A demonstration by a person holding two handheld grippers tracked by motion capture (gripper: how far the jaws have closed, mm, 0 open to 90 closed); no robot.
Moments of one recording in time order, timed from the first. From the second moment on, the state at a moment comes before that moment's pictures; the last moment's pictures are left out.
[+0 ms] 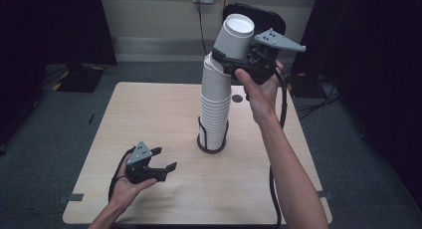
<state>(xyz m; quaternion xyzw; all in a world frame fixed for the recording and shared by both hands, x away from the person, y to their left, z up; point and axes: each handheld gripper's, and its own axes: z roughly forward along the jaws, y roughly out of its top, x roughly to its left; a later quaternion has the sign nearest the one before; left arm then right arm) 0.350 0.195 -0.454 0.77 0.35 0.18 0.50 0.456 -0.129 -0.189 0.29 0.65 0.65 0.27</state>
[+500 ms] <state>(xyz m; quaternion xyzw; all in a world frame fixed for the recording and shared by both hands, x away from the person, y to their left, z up) 0.347 0.191 -0.453 0.77 0.35 0.19 0.51 0.437 -0.171 -0.190 0.33 0.64 0.63 0.29</state>
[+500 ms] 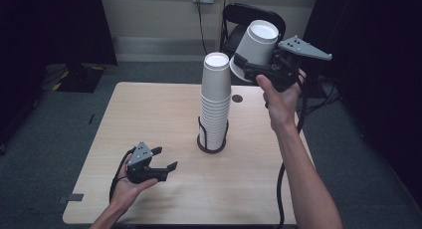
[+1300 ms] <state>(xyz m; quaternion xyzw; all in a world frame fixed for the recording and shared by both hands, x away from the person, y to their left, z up) 0.349 0.183 -0.443 0.76 0.33 0.17 0.53 0.404 -0.205 -0.254 0.36 0.66 0.60 0.26</state>
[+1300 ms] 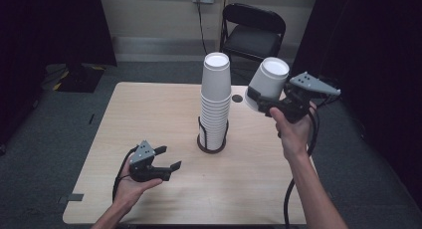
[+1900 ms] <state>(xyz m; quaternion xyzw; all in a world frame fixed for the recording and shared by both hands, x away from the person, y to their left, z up) 0.357 0.162 -0.421 0.74 0.31 0.20 0.56 0.380 -0.187 -0.326 0.38 0.67 0.61 0.17</state>
